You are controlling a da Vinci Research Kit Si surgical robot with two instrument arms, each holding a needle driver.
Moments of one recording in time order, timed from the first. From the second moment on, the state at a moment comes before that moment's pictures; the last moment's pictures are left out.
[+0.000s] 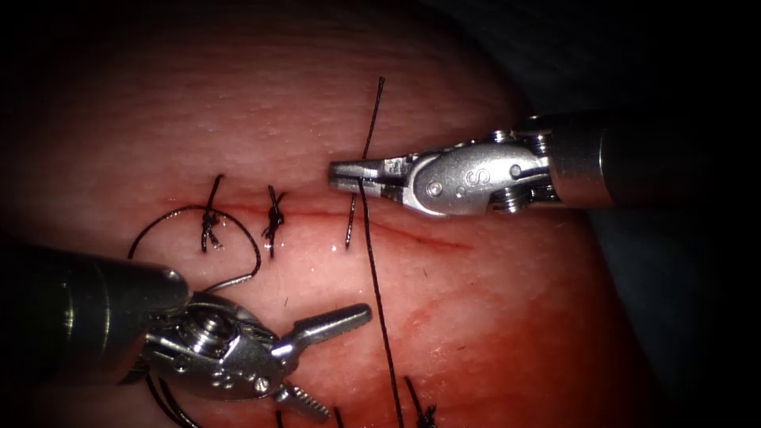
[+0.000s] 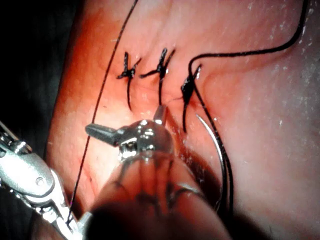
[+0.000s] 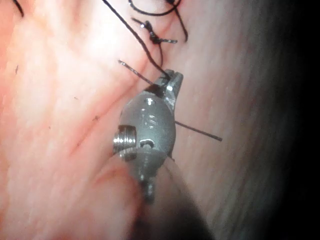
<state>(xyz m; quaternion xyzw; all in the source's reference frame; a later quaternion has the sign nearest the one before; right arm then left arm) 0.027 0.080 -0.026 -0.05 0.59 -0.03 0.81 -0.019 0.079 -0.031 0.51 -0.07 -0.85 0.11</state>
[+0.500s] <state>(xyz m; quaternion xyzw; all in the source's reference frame) 0.027 0.081 -0.025 -0.05 0.58 -0.02 0.81 -0.023 0.078 -0.033 0.54 -0.10 -0.82 0.13</state>
